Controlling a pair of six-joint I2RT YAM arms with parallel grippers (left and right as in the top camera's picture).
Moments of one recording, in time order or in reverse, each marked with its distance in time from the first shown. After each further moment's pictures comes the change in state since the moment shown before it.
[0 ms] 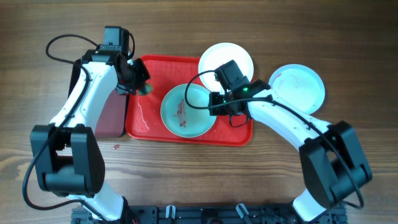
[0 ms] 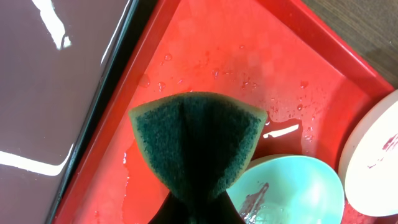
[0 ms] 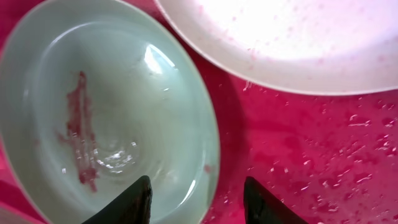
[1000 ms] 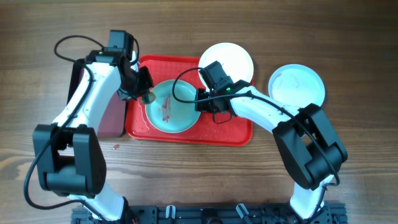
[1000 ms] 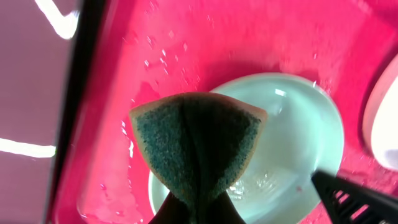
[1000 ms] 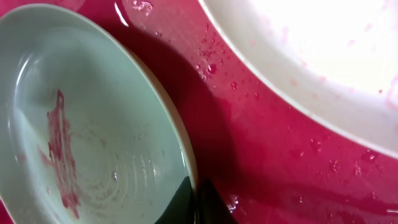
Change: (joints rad) left arm -0.027 0.000 -0.012 -0.093 0.031 0.104; right arm 0.057 0.171 0.065 0.180 -0.050 0.192
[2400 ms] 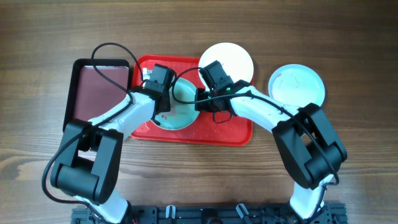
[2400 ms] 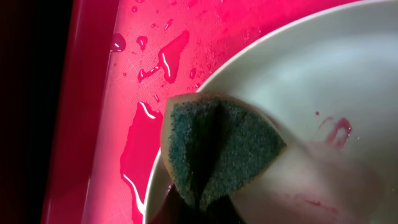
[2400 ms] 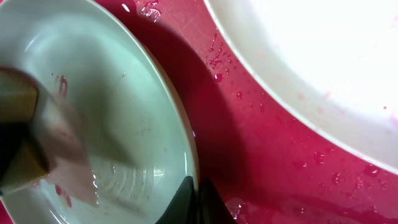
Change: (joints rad) left arm -0.246 -0.011 -0.365 0.475 -0.499 0.035; right arm -0.002 0.005 0.000 0.014 0.000 -0.033
